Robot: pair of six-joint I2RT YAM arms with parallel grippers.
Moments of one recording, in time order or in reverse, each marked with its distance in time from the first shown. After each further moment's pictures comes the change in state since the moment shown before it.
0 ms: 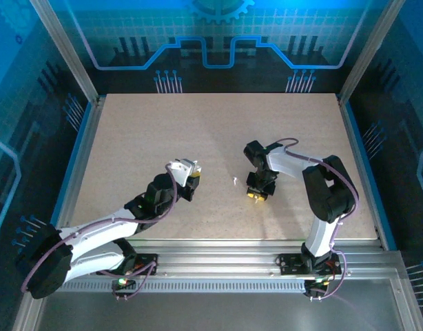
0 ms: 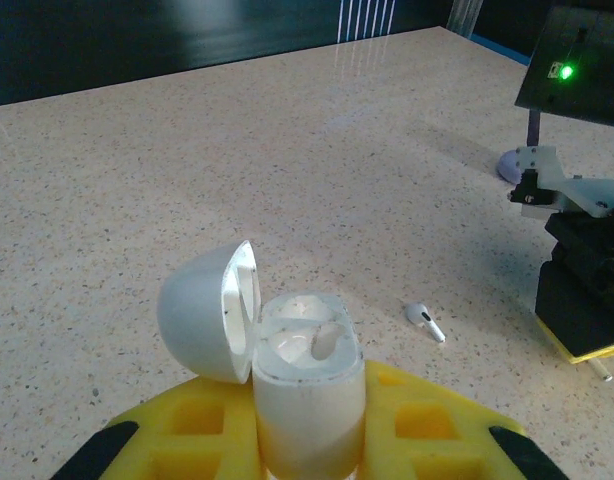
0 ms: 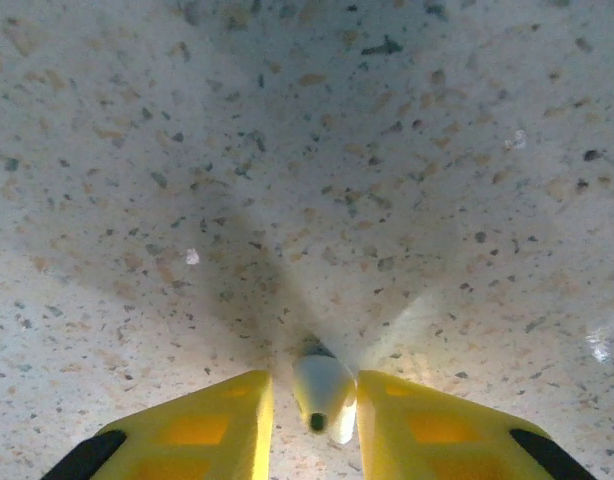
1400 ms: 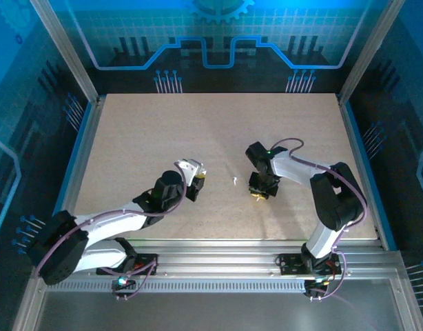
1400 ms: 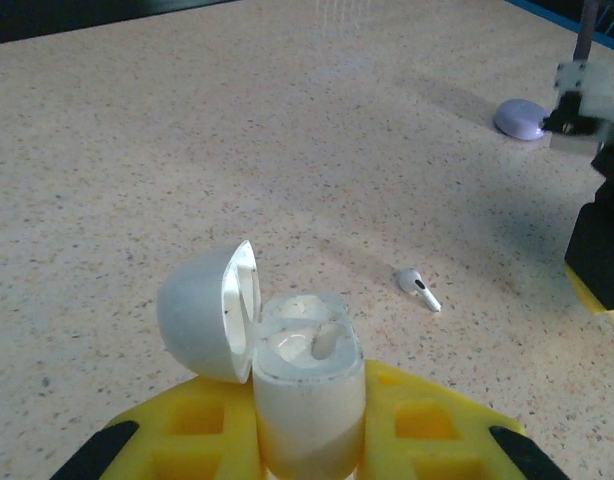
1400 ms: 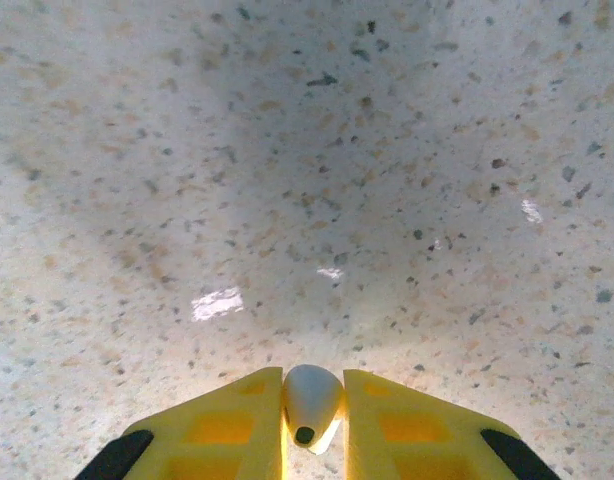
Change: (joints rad) left arm 0.013 0.160 0.033 0.043 0.072 -0.002; right arm 0.016 -0.106 -0.072 0.055 0.081 0.027
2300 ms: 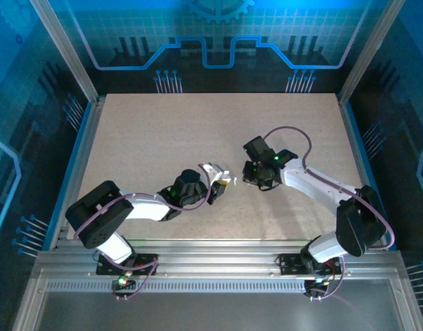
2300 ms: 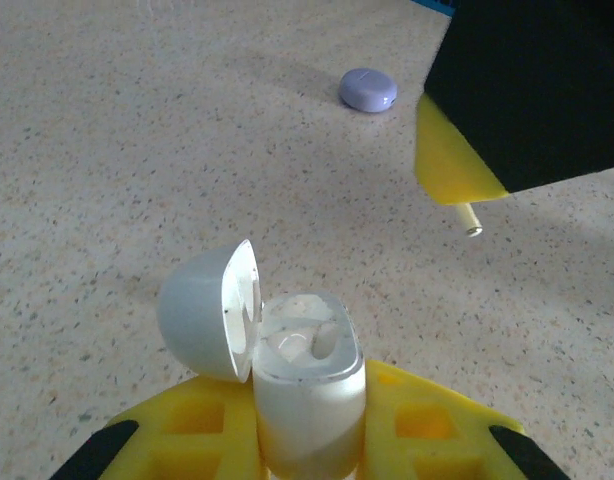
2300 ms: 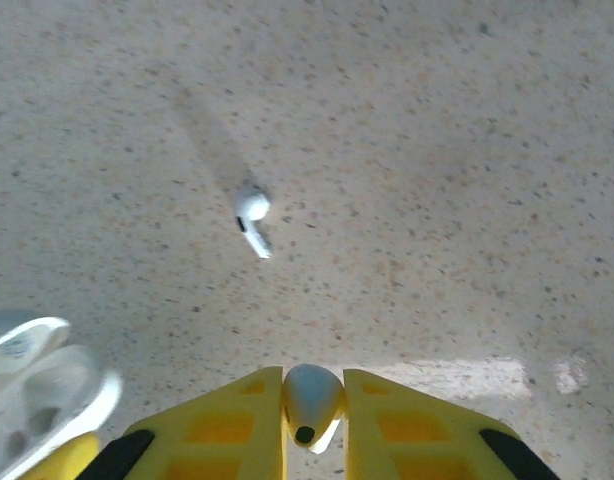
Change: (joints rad) left arm -0.056 0.372 0.095 0.312 0.240 0.048; right arm 0.103 -0.243 -0.002 0.161 0.090 -0.073
